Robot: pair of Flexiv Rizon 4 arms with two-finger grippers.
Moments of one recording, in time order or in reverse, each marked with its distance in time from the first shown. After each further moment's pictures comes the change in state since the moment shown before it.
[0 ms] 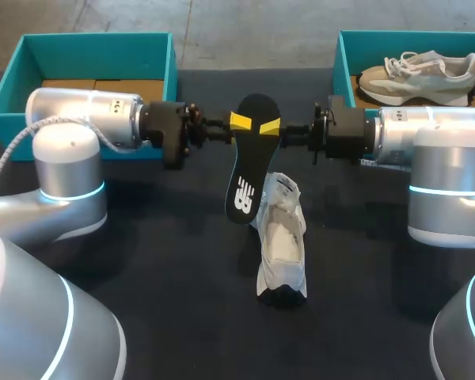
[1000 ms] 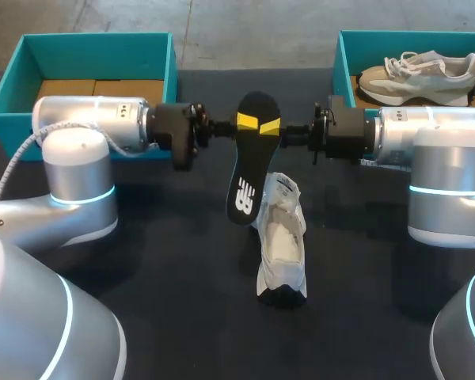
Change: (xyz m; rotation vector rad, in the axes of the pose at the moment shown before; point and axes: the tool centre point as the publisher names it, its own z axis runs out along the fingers) left arm 0.003 0.009 0.010 -0.062 -0.007 0.013; right arm 0.000 0.000 0.000 0.000 0.000 0.000
